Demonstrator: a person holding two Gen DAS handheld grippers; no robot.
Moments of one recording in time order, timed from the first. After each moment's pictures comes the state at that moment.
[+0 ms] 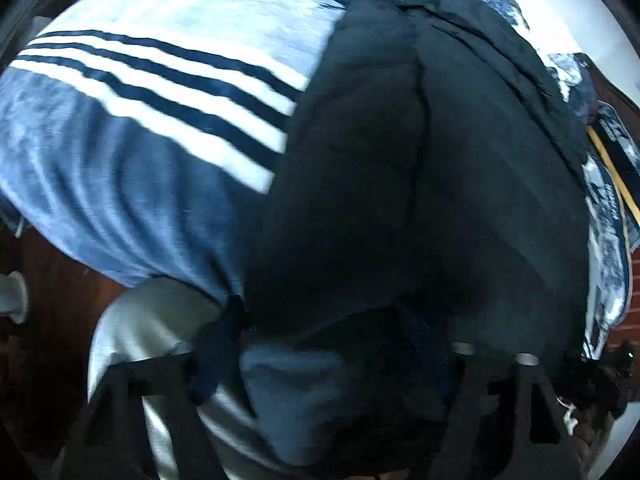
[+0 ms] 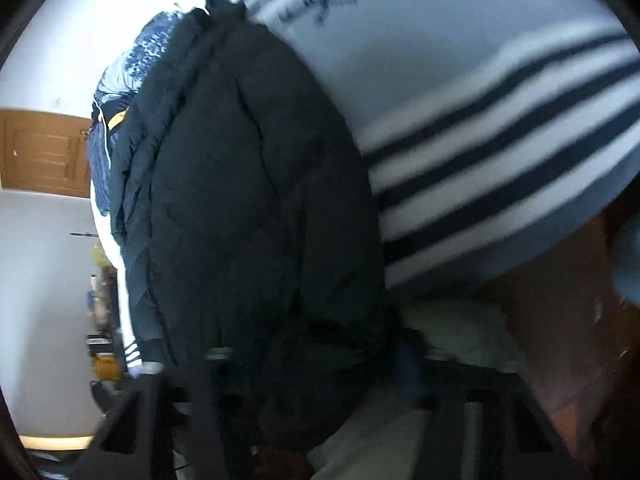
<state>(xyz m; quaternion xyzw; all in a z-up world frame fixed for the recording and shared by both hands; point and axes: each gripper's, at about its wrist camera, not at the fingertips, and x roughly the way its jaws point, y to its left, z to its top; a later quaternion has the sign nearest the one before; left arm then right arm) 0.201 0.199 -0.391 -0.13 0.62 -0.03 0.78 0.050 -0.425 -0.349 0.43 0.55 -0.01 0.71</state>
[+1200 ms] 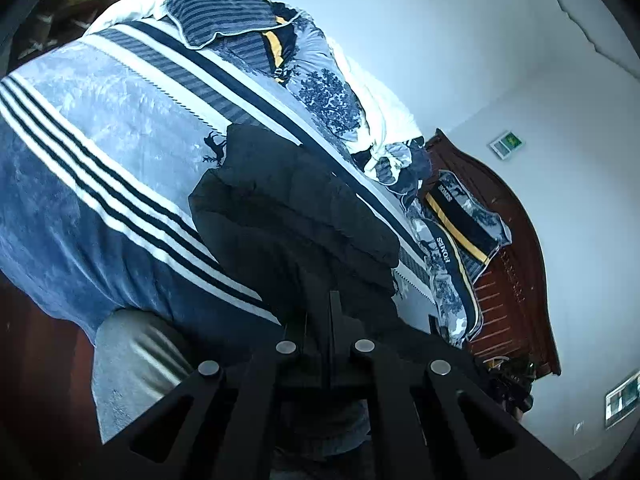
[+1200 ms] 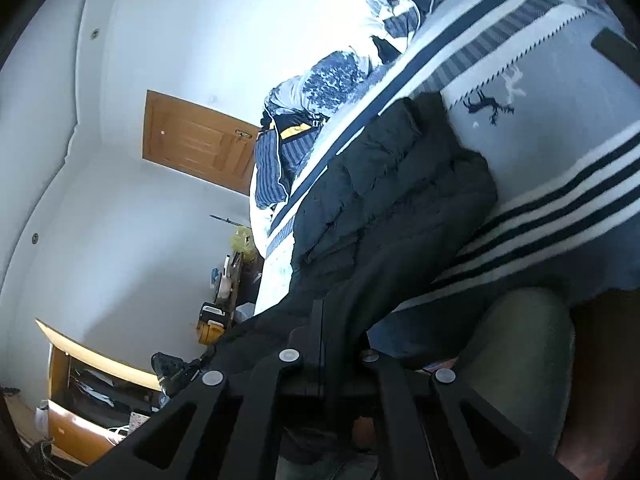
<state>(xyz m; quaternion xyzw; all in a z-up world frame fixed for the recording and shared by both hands) 0.096 0.227 -0.174 -0.28 0.43 -0.22 0.83 -0.035 -0.425 -0.174 0.45 0.38 0.18 0.79</state>
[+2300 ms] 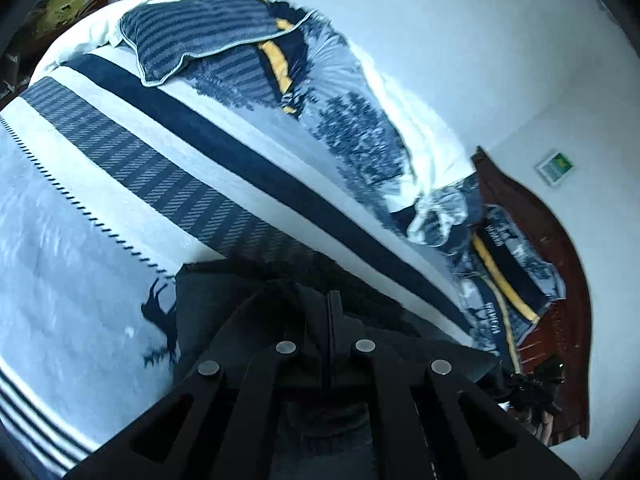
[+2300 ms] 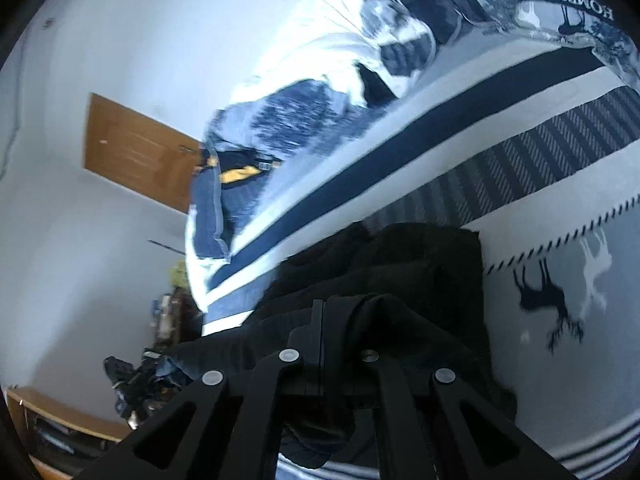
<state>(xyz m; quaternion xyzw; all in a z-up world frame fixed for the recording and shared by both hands) 0.449 0.152 -0.205 -0.26 0.45 -0.15 0.84 0.310 -0.471 -0.170 0.39 0.43 0.08 0.81</state>
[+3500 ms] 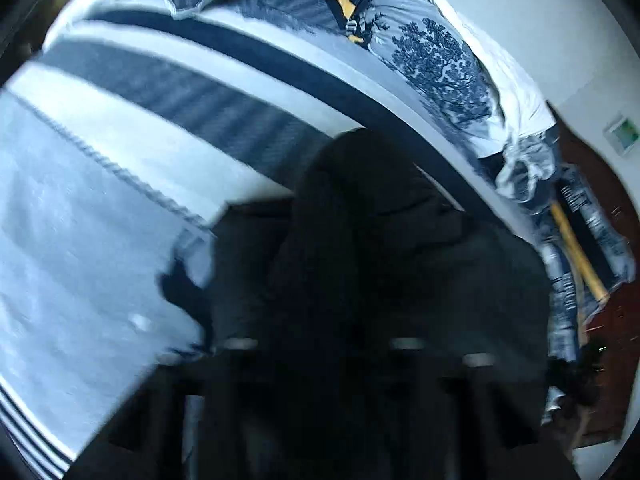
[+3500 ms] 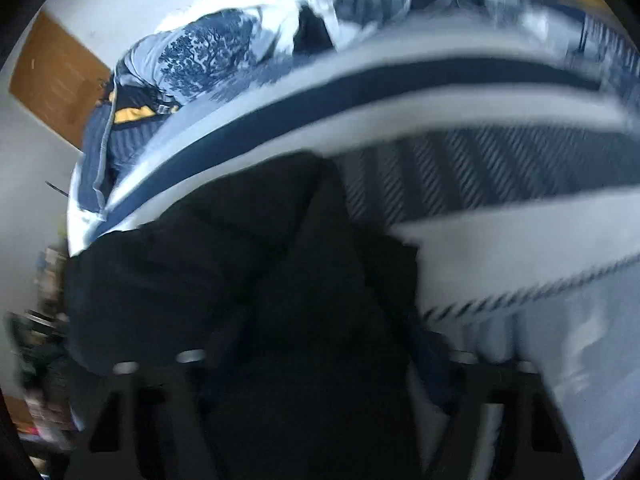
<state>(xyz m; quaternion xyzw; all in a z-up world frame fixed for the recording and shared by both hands) 0.473 0.133 -0.322 -0.23 0.54 -0.07 0.81 0.371 -0.453 -0.281 0.28 0.52 0.01 0.81</state>
